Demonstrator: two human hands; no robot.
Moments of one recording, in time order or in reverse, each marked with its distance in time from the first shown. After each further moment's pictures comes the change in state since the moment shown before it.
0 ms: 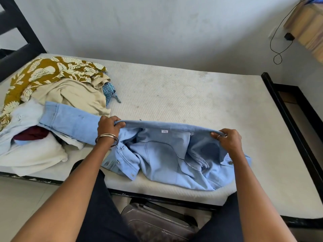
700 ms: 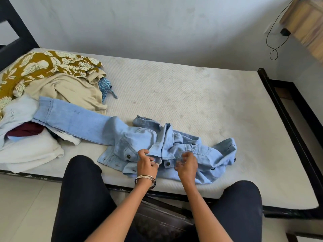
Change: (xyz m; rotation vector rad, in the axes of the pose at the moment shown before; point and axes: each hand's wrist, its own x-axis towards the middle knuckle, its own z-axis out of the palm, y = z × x) left_hand -0.163 0.037 0.122 -0.432 -0.228 -0.159; right_hand -0.128 0.012 0.147 0.245 -0.080 0.110
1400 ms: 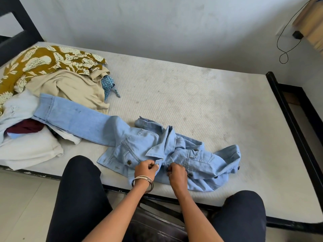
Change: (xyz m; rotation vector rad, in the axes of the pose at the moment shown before) left_hand 0.018 -0.010 0.001 0.099 -0.068 -0.126; right_hand -0.002 -0.010 0.030 -0.521 -0.218 -0.165
